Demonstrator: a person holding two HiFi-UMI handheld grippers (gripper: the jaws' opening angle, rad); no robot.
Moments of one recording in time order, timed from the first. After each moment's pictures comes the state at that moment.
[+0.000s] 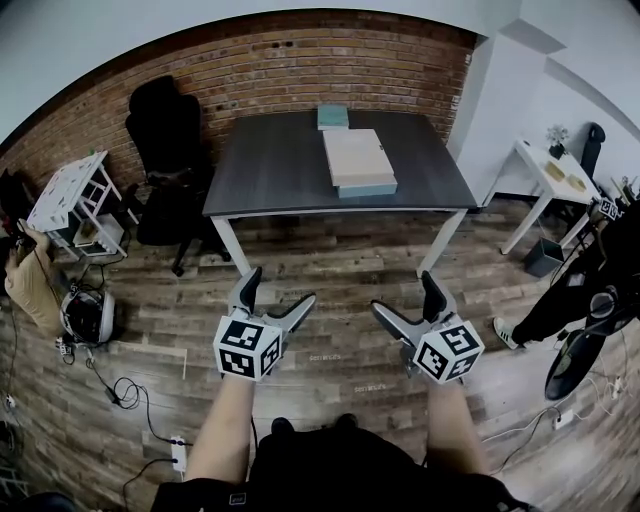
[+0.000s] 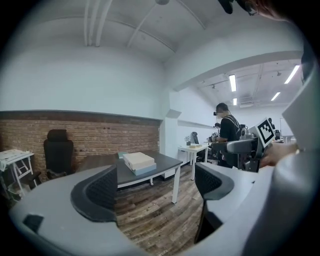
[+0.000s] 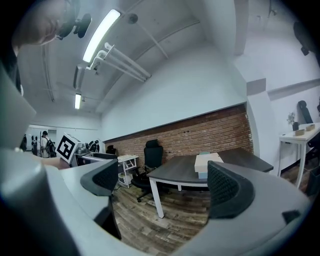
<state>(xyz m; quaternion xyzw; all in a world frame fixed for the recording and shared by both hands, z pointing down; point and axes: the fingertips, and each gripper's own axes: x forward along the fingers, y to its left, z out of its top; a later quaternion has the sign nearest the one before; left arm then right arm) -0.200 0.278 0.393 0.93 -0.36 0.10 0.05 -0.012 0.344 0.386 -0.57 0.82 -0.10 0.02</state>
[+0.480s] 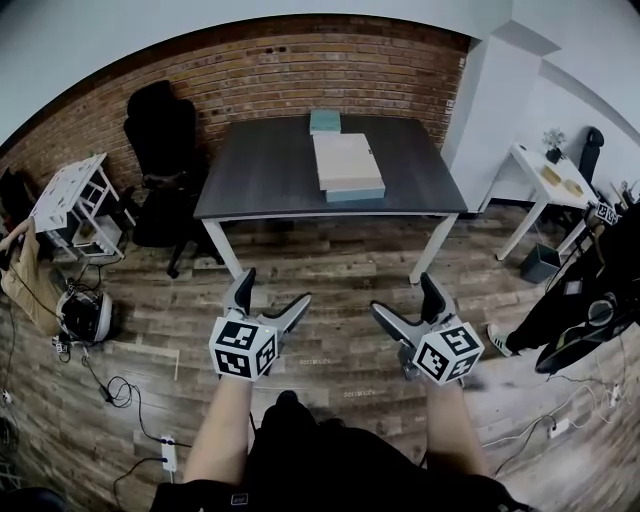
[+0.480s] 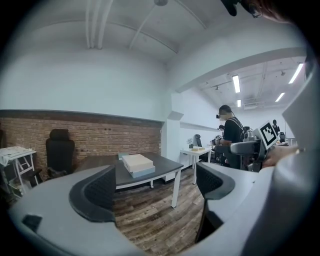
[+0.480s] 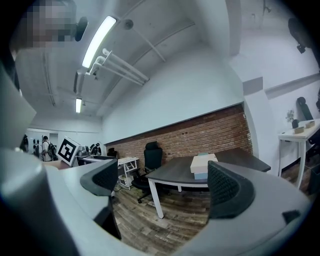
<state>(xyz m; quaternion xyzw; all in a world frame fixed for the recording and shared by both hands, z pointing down) -0.162 0.286 0.393 0.92 -0.38 0.08 0.05 0.036 0.355 0.386 -0.56 0.82 -0.10 0.03</state>
